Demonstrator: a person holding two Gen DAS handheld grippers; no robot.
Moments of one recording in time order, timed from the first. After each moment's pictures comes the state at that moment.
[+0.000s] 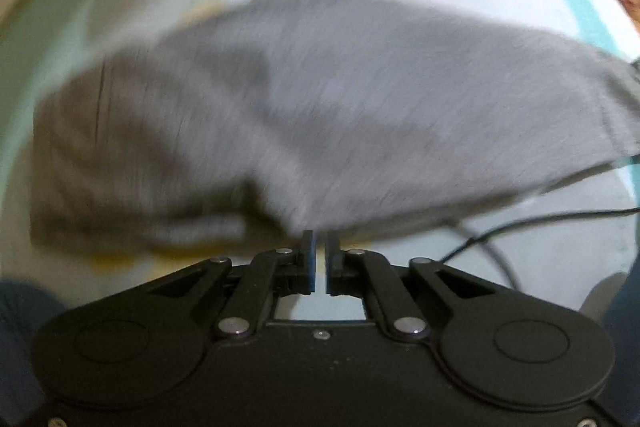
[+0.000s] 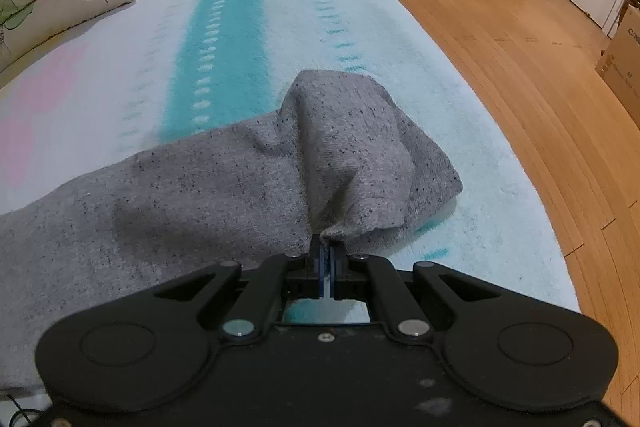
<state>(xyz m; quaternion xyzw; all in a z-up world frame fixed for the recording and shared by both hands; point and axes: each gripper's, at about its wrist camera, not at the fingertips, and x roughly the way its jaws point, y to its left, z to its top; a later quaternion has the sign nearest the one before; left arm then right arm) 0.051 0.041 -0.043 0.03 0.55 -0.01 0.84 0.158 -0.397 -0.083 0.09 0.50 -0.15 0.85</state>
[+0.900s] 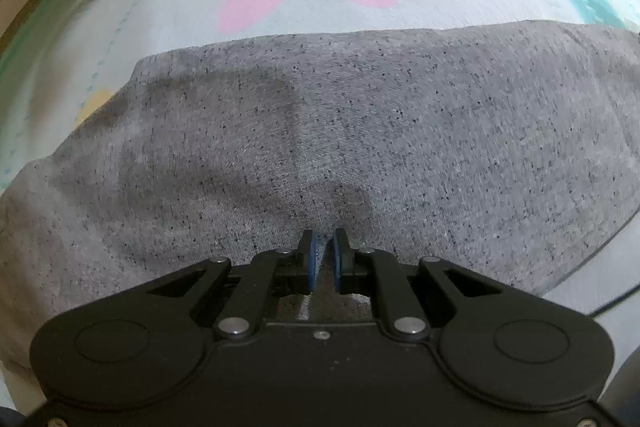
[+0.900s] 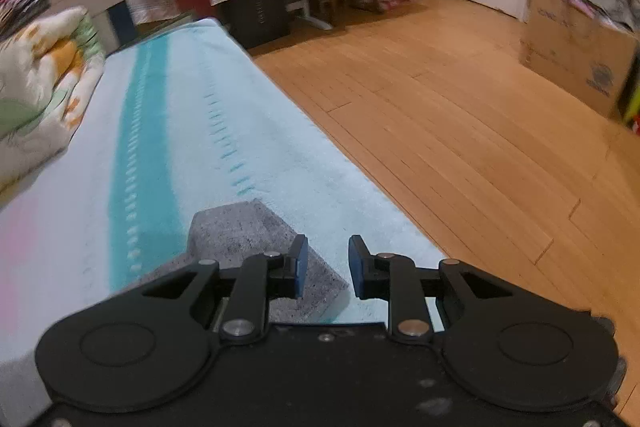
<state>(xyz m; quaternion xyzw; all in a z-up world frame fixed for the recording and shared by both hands) 0.130 -0.023 -0.104 0.10 0.54 -0.03 0.84 0.134 -0.472 -0.035 0.17 0.39 -0.26 0.87</state>
